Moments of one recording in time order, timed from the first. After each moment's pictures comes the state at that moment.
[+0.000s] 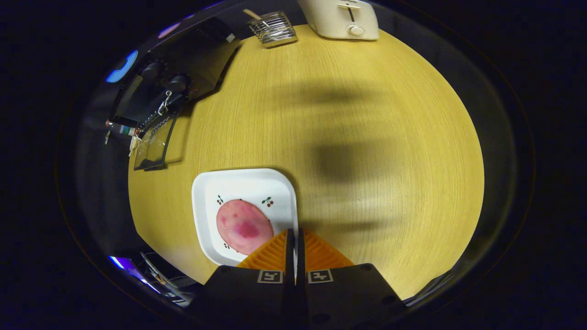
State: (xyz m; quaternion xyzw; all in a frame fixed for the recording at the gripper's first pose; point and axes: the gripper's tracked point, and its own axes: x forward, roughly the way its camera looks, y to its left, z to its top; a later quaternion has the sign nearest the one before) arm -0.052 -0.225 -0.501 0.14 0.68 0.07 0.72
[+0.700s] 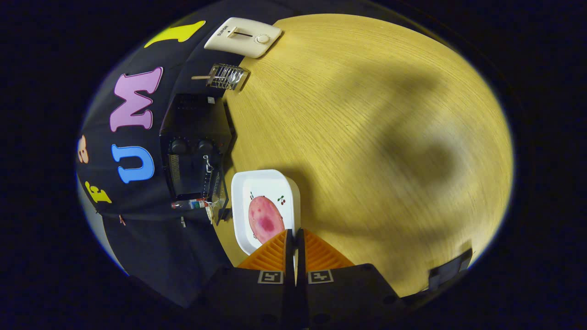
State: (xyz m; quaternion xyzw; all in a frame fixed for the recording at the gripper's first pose) arm -0.081 -0.180 -0.448 0.48 0.57 0.01 0.67
